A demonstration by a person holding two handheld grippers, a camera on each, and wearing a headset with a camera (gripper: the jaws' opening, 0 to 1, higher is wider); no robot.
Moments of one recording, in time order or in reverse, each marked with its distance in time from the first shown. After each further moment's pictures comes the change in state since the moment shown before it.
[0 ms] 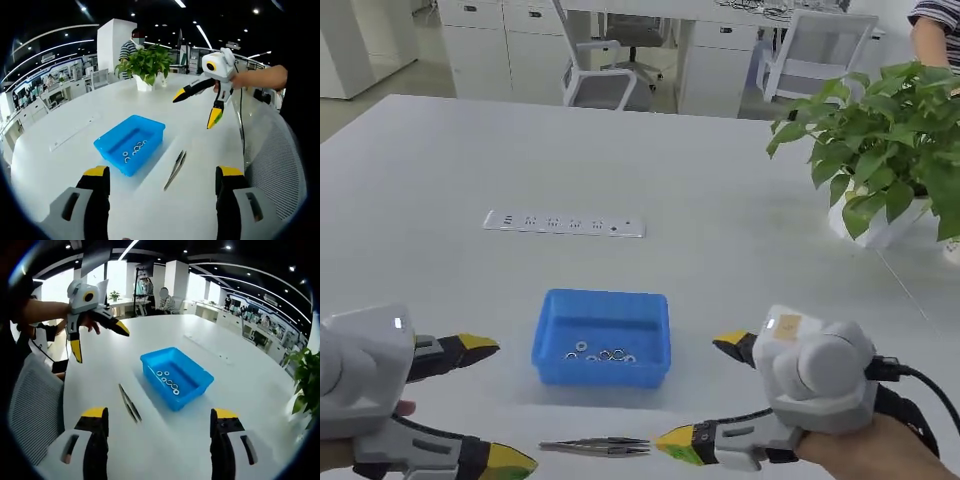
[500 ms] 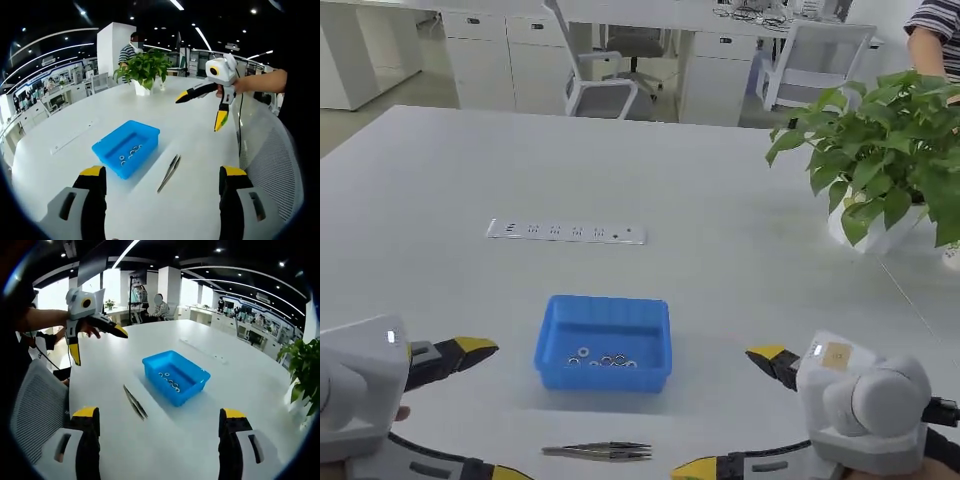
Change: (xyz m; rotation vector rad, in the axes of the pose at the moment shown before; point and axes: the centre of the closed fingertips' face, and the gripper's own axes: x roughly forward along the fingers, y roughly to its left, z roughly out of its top) left arm -0.002 -0.012 0.007 0.009 -0.020 0.001; right arm -0.021 0.011 -0.004 0.047 -0.061 -0.022
